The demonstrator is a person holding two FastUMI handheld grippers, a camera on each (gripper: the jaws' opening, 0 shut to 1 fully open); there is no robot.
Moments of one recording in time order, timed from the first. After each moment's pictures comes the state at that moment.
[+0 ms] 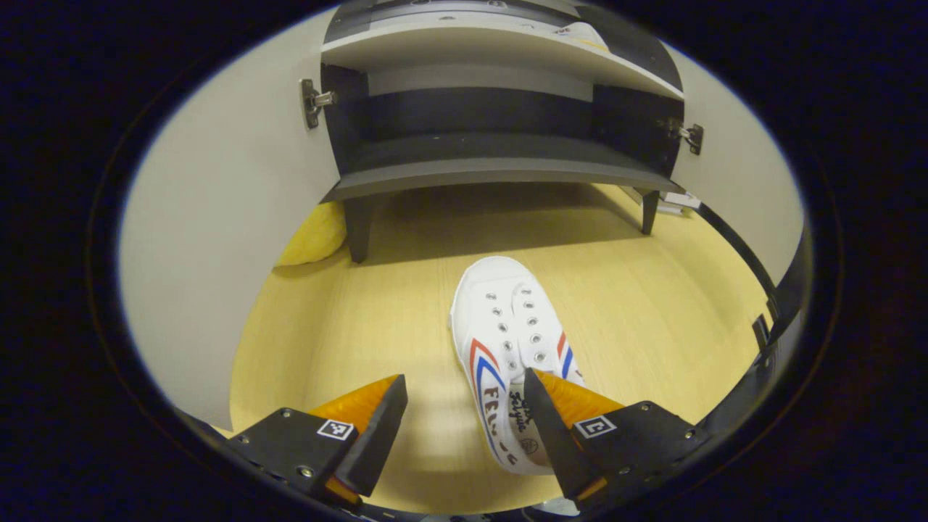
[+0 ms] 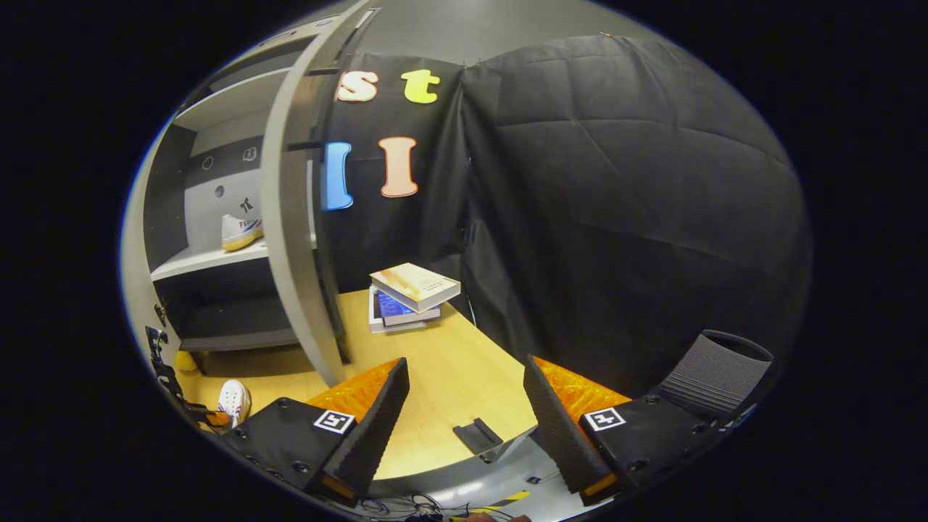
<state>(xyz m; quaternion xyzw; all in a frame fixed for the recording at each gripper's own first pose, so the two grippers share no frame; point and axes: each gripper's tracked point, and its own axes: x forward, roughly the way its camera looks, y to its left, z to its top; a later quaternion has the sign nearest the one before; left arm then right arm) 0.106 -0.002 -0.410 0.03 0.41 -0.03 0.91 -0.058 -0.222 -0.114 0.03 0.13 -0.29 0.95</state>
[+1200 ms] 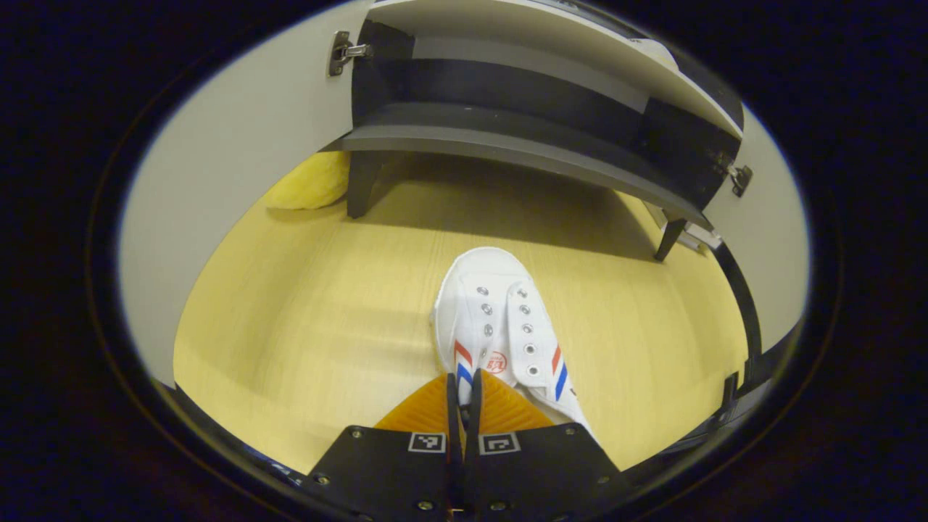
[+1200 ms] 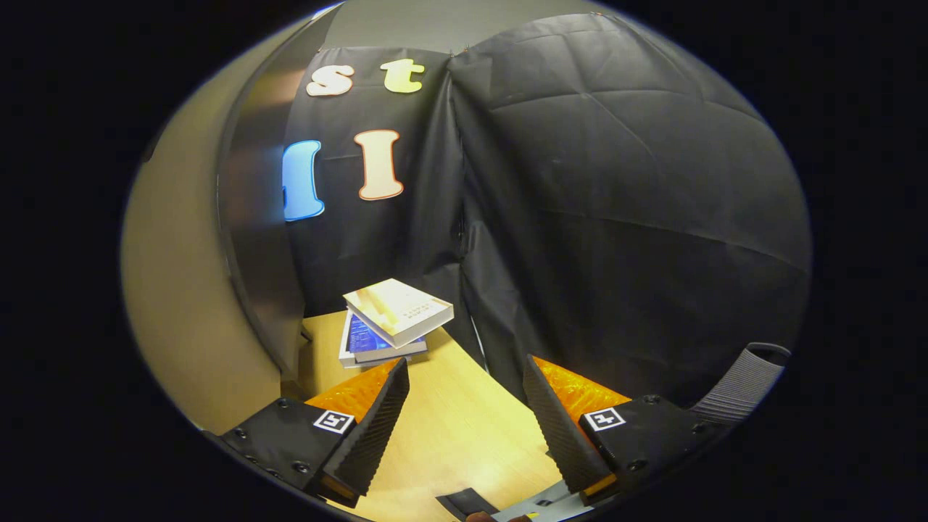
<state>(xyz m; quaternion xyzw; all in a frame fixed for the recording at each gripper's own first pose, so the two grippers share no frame) 0.110 -0.017 -0.421 -0.08 0.45 0.01 0.89 0.076 -0.320 -0.132 0.05 0.12 -0.26 0.96</state>
